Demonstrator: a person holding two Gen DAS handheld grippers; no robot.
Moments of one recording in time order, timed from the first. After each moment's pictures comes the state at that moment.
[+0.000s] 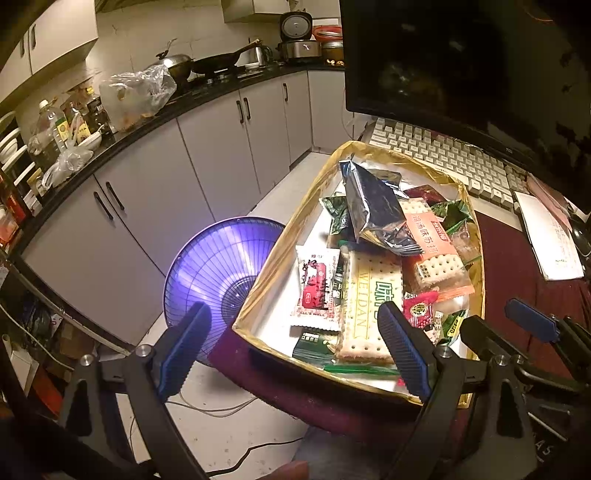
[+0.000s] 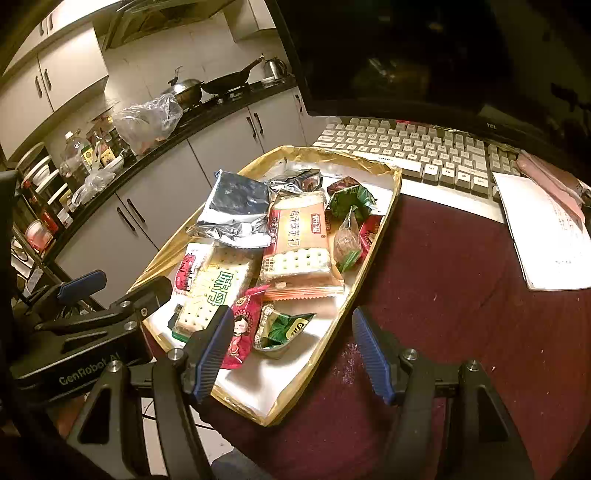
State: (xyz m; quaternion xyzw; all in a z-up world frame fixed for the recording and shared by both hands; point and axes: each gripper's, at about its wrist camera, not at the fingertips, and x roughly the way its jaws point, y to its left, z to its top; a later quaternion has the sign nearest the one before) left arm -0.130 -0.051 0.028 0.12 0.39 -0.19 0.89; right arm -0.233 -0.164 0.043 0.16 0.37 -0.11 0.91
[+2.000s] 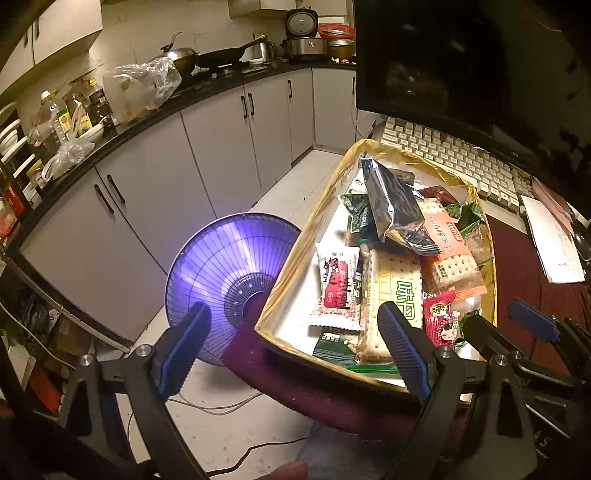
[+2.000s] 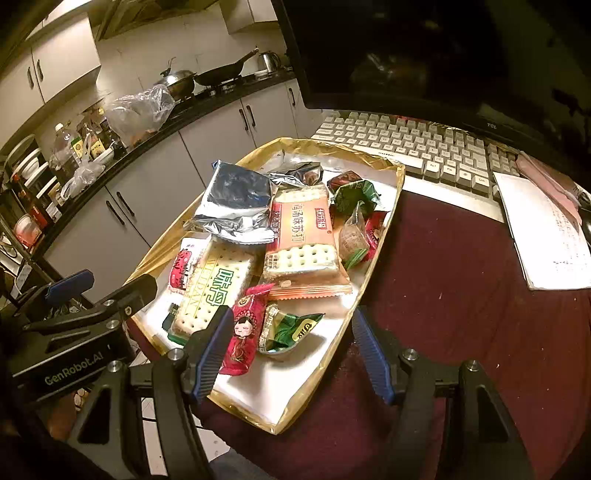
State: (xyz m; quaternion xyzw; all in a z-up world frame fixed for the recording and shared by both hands) left arm -0.117 -0.036 0.026 0.11 0.40 -0.19 0.89; right arm -0.221 -0.154 0.040 0.15 0.39 -0.13 0.90
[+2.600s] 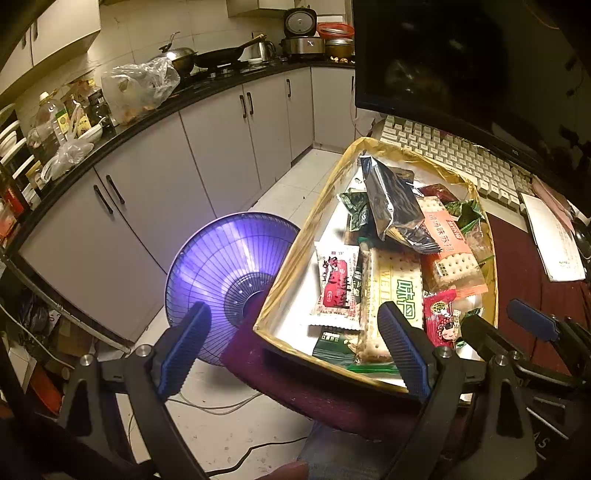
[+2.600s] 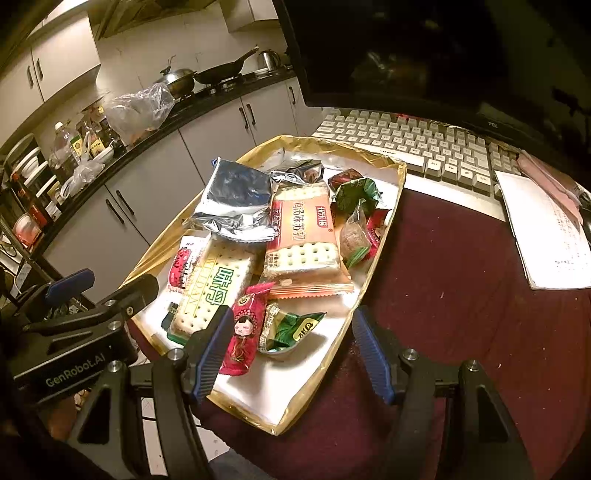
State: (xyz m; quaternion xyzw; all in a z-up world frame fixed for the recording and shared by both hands) left arm -0.116 -0.037 0.024 0.12 0.40 -0.19 0.89; right arm -0.220 -0.153 0.039 0.15 0.39 -0.13 0.90
